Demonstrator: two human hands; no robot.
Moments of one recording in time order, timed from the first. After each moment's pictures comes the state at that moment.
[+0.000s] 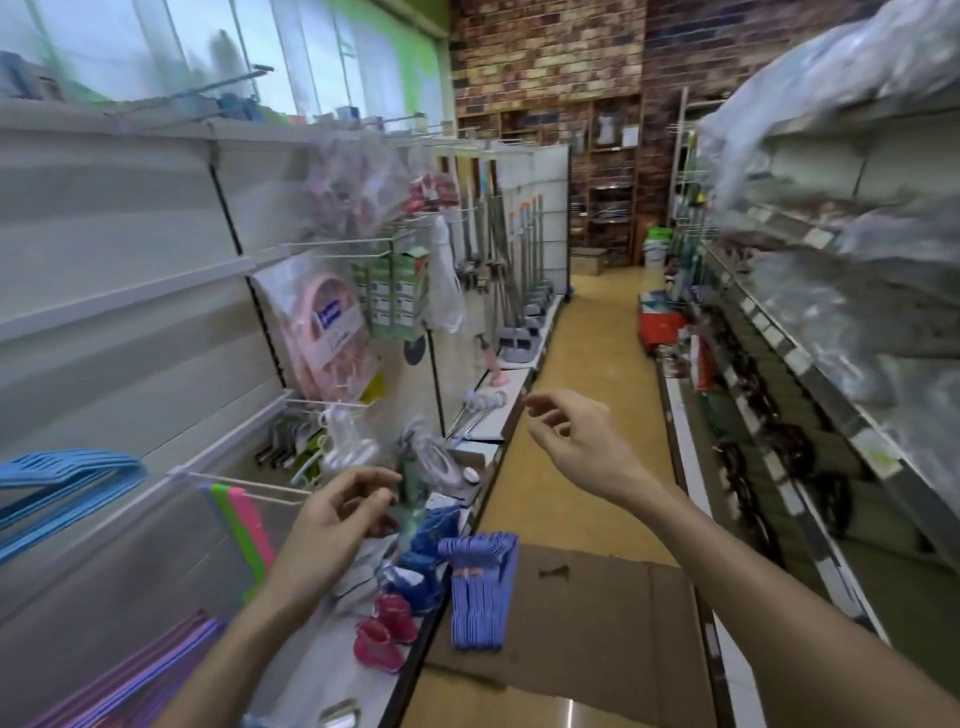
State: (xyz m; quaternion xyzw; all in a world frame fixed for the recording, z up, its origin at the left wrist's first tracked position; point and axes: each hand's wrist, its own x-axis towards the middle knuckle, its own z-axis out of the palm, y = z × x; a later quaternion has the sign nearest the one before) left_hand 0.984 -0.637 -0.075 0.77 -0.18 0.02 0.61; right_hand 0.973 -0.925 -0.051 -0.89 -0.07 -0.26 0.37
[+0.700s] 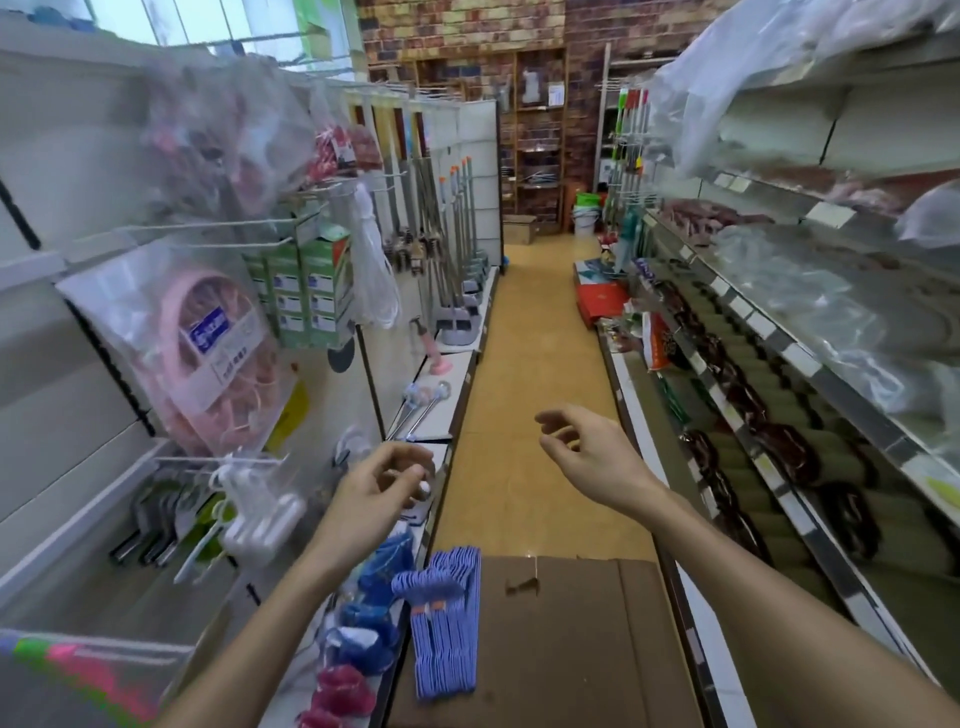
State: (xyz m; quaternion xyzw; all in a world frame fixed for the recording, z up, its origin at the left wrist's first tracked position) left_hand 1.242 -0.752 -0.101 0.79 -0.25 -0.08 0.56; right_hand 1.164 -1.009 -0.097 -0.91 0.09 -0.19 0.36
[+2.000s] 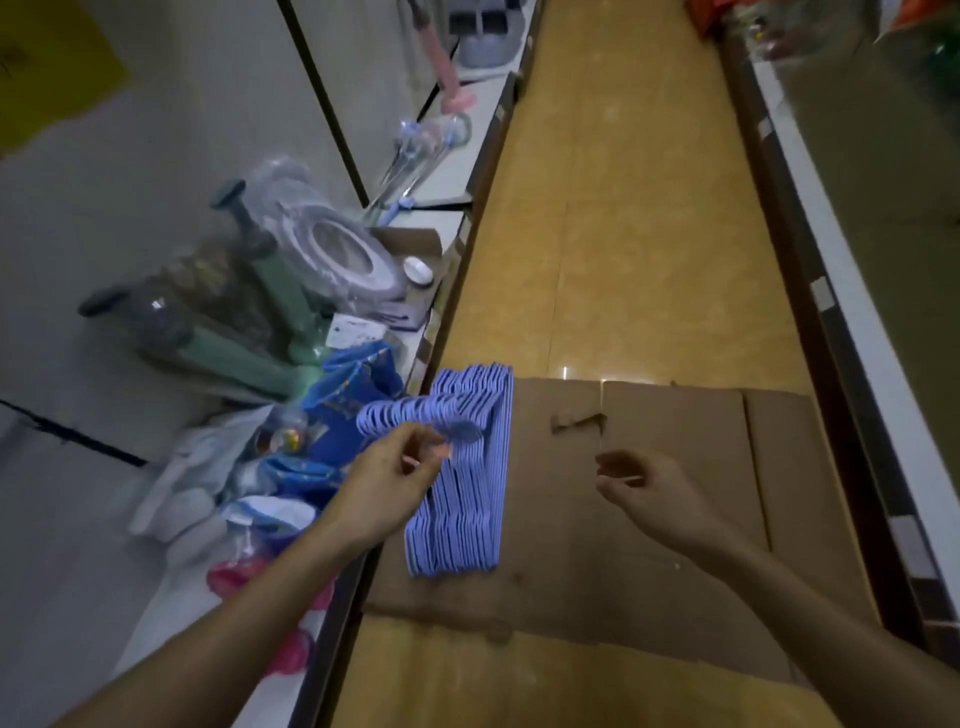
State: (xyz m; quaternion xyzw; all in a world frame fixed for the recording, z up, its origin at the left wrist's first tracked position) left_hand 1.508 -0.856 -0.704 0.90 -0.16 -0.20 0.35; right_hand 1.387 -1.113 -0.758 -0.83 0.25 0.09 0.50
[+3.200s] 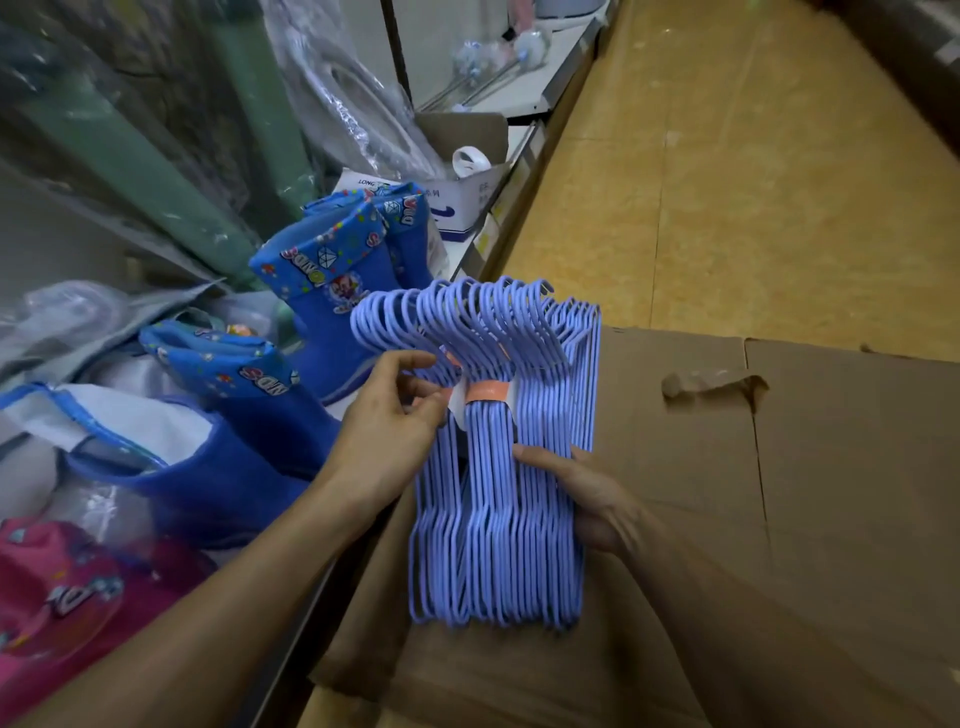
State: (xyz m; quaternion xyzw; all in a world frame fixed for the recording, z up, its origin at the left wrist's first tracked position) left_hand 1.590 -0.808 -0.995 0.86 -0.04 -0.08 0.50; right_hand 1.559 -0.983 -1.134 -0.49 0.27 0.13 0.82
